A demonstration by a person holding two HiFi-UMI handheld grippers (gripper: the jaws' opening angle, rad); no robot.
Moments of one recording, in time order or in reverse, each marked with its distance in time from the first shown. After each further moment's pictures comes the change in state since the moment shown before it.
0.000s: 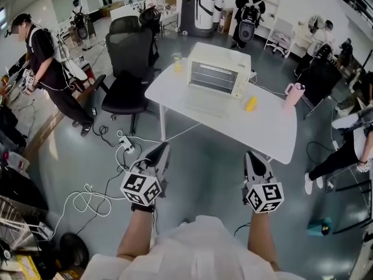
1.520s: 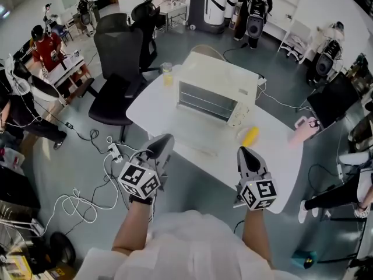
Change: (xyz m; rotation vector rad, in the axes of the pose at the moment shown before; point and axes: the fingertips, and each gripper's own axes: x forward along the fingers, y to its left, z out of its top) left arm 0.324 0.058 -0.016 -0.001 -0.024 -0.017; right arm 0.265 -0.202 0.003 -0.002 0.041 0.132
